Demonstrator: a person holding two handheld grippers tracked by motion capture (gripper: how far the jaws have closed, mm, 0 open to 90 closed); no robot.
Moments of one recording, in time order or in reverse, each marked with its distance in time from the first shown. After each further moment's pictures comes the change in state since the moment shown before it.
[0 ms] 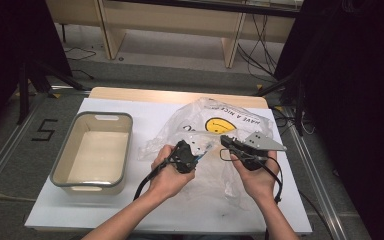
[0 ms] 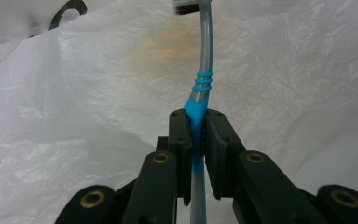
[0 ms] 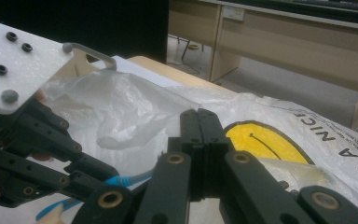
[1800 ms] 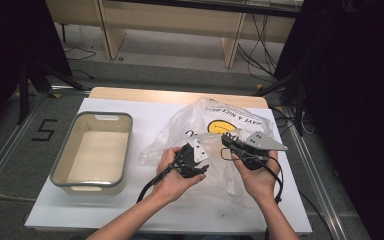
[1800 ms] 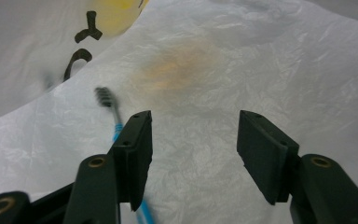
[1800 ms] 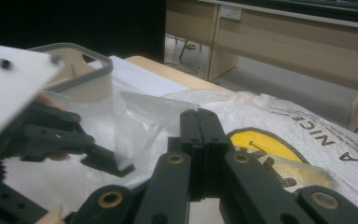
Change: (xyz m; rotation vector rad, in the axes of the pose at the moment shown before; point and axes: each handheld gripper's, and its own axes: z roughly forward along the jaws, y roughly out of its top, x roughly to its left) left arm -0.009 -0.008 0.007 -0.139 -0.007 0.057; right arm -0.003 -0.002 0.000 0.001 -0.009 0.008
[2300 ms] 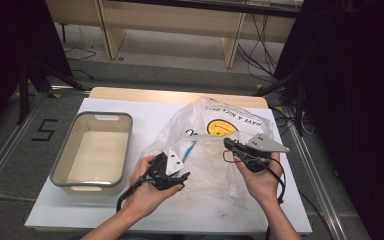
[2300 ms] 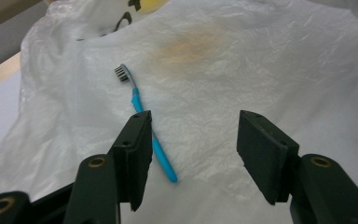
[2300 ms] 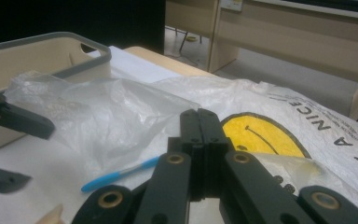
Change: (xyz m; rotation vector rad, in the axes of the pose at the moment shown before) left arm 0.008 -0.036 -0.061 -0.039 0.032 -0.032; right arm -0.004 -0.007 -0.006 0.032 0.001 -0.003
